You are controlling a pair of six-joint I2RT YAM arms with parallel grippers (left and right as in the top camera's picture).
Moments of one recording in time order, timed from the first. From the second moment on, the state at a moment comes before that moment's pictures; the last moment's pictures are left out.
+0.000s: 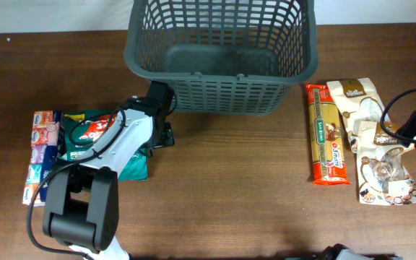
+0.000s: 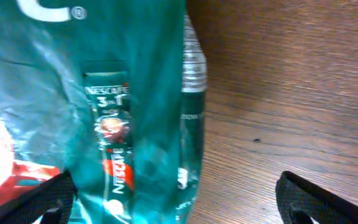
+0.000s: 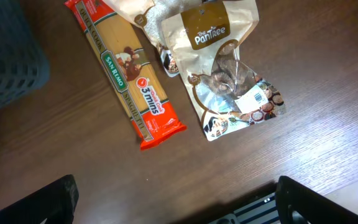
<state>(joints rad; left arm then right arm) -0.27 1.84 1.23 -0.89 -0.34 -0.46 -0.60 1.41 1.81 -1.64 -0.13 -0.03</state>
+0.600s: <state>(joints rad) -0.25 1.89 1.24 -0.94 -0.54 -0.46 -0.60 1.41 1.81 -1.64 -0.13 -0.03</state>
